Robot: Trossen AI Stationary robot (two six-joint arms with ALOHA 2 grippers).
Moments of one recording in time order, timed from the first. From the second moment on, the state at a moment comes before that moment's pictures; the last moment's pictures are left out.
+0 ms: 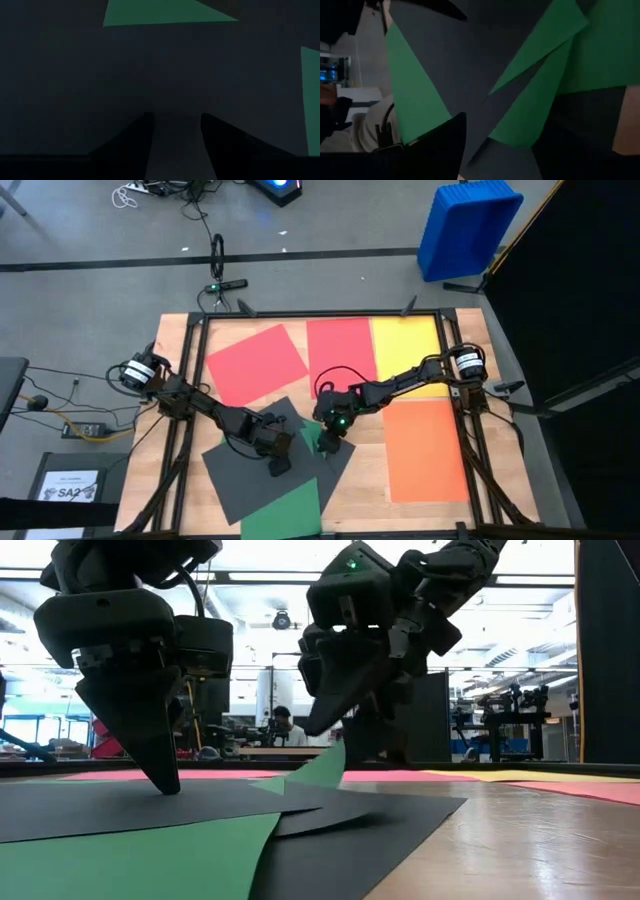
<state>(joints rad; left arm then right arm) -0.39 1.67 0.83 -0.26 -0.08 -0.79 0.10 1.98 1.16 -0.03 -0.46 0.75</state>
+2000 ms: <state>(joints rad) -0.22 1.57 1.07 -0.52 -0.06 -0.20 0.11 2.01 1.16 0.09 -0.40 0.56</state>
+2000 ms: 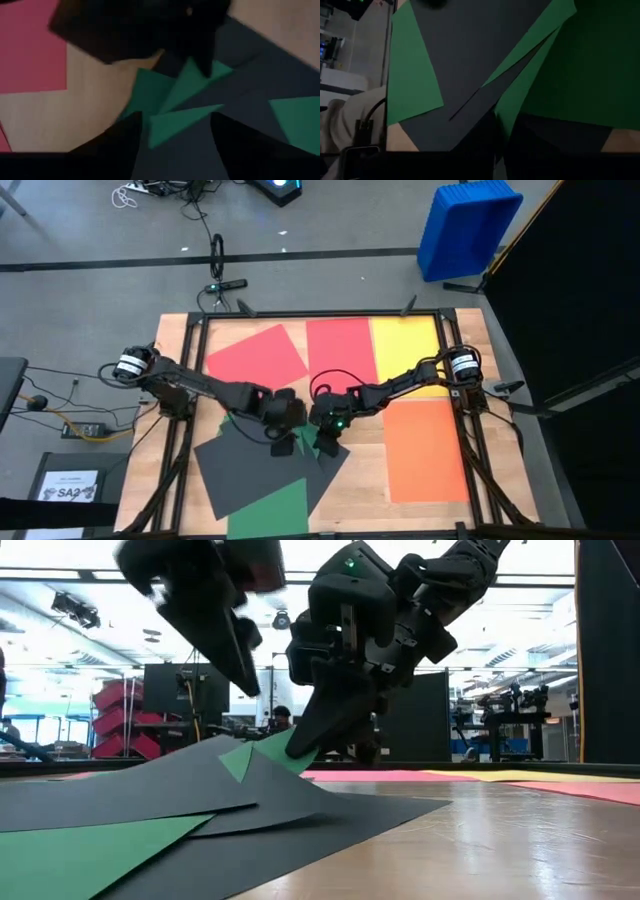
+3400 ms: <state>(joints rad) 0.11 1.76 0.94 -0.21 0.55 -0.04 0.17 1.97 1.17 0.08 -0.13 0.45</state>
